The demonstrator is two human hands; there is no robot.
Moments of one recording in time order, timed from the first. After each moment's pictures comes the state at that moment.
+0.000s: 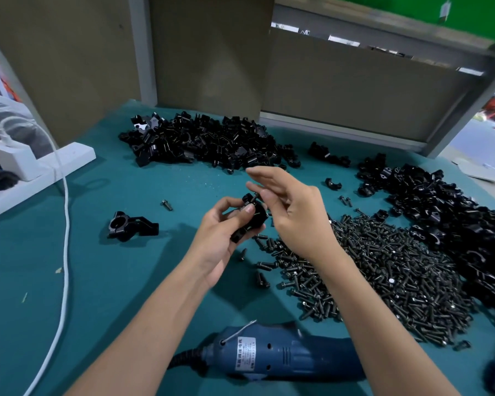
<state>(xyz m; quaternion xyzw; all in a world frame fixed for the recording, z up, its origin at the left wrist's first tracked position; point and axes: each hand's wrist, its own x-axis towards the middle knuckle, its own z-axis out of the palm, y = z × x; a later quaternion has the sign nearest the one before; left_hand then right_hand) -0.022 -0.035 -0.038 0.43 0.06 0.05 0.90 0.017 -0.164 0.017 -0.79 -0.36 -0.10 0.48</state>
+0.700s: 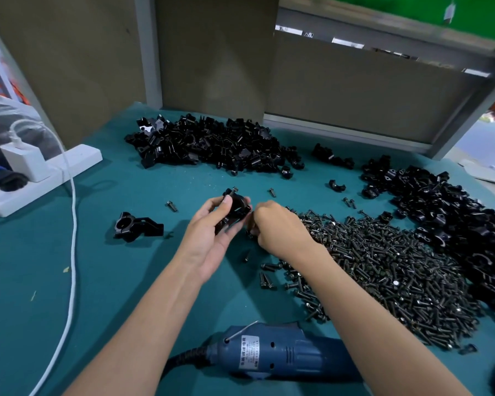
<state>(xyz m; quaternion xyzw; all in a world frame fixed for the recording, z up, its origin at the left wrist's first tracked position) -0.018 -0.019 -0.039 0.33 0.10 0.08 0.94 0.040 -0.140 -0.008 -0.94 -0.34 -0.01 0.01</state>
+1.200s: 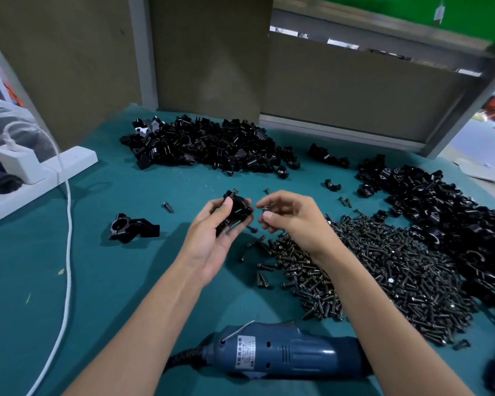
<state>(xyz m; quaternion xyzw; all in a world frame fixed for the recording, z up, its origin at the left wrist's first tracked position) -0.020 -0.026 -0.041 0.32 0.08 0.07 0.94 0.040 -0.183 -0.002 -0.79 -0.23 0.11 0.55</state>
